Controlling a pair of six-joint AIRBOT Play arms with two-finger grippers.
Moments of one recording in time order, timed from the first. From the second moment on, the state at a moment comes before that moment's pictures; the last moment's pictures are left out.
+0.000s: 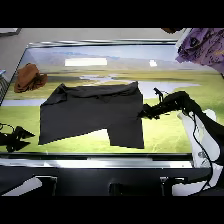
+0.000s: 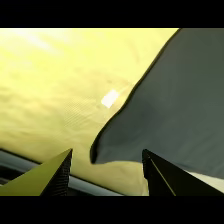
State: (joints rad) left arm 0.85 -1.25 0.74 1.07 -1.27 -1.36; right arm -0.06 -1.67 1.16 2.42 -1.23 -1.98
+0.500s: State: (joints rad) left arm 0.82 -1.25 0.63 1.01 -1.19 -1.30; right arm -0.06 -1.66 1.16 2.42 -1.20 -1.98
